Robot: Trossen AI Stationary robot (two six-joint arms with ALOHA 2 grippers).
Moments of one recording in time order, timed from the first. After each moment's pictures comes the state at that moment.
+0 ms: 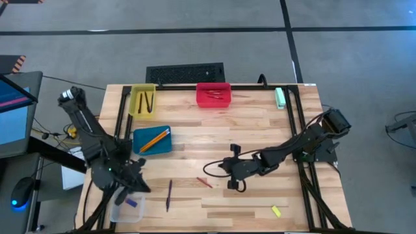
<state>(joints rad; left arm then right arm) -1.01 0.85 0.60 -0.29 -0.44 -0.81 0.41 1.64 0.95 -0.04 0.44 0.30</state>
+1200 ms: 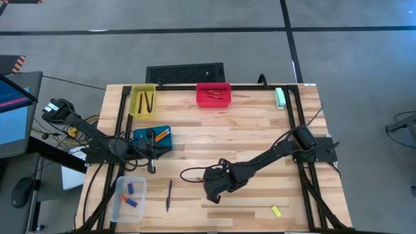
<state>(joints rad) -0.50 0.88 0.07 0.86 -0.63 -0.03 0.42 2.08 1.53 -0.59 0.26 0.73</state>
